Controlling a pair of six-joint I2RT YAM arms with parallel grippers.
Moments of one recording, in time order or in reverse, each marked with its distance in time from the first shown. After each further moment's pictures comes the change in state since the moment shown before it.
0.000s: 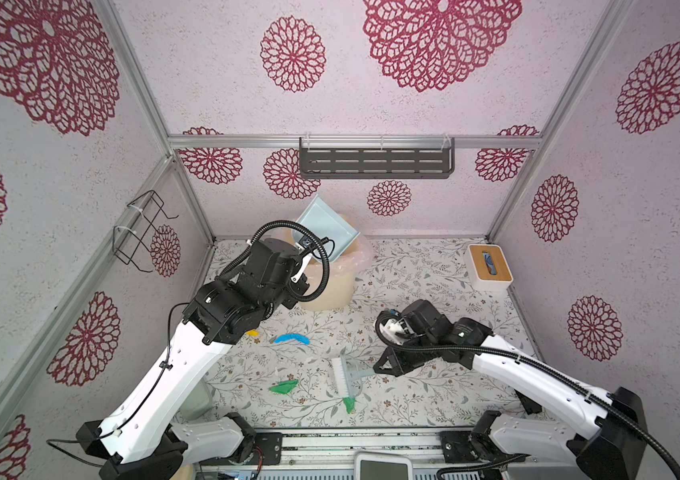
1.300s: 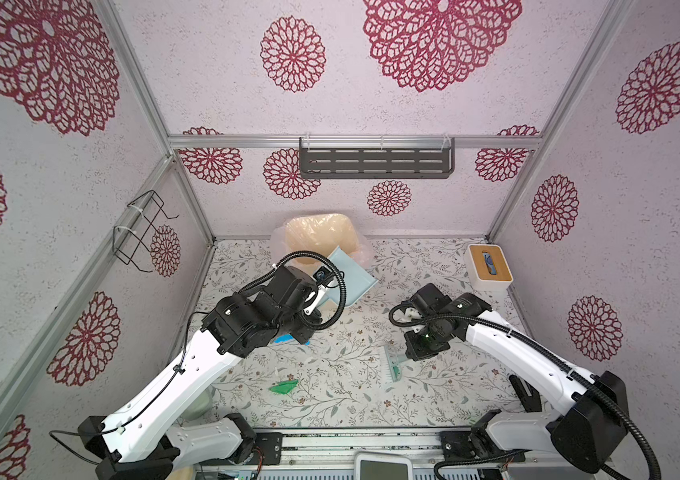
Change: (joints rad) left arm -0.103 -0.045 -0.190 -0.094 0.253 -0.209; right arm -0.221 0.101 0.152 -0.369 0.336 -0.198
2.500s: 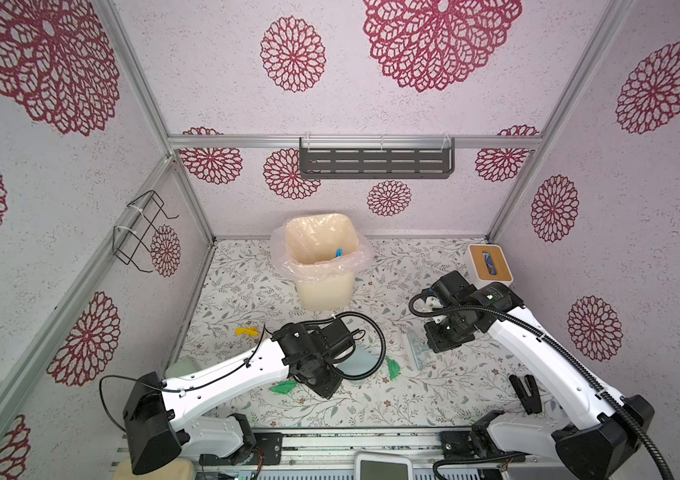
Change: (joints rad) left arm -0.236 0.123 -0.368 0.004 0.291 -0.417; right arm -0.092 -0.053 0.156 -0.212 0.110 -0.071
